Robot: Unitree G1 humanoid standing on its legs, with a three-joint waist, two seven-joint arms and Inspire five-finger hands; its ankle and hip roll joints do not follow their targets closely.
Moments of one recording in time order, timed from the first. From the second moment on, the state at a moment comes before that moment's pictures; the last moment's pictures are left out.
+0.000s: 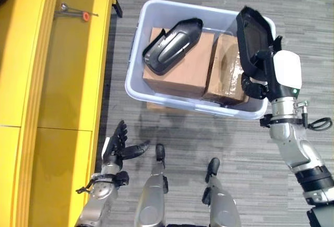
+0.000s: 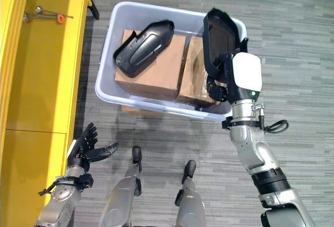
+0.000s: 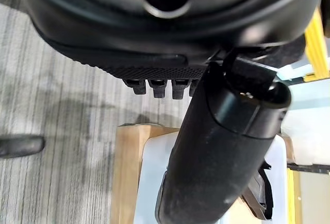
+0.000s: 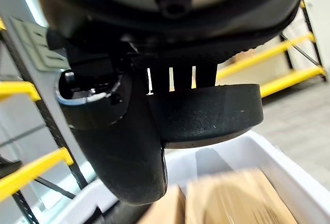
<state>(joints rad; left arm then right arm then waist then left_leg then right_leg) 0.09 0.42 -0.10 0.19 -0.42 -0.13 0.17 -0.44 -0.71 0.17 0.07 -0.55 -0.01 -0.43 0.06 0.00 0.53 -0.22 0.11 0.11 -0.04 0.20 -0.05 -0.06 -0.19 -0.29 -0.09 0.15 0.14</state>
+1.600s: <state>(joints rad) 0.32 0.33 0.01 0.22 -0.42 -0.09 0.13 -0.41 -0.57 0.32 -0.08 -0.55 -0.09 -0.27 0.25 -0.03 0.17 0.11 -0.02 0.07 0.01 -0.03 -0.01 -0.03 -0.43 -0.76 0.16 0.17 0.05</state>
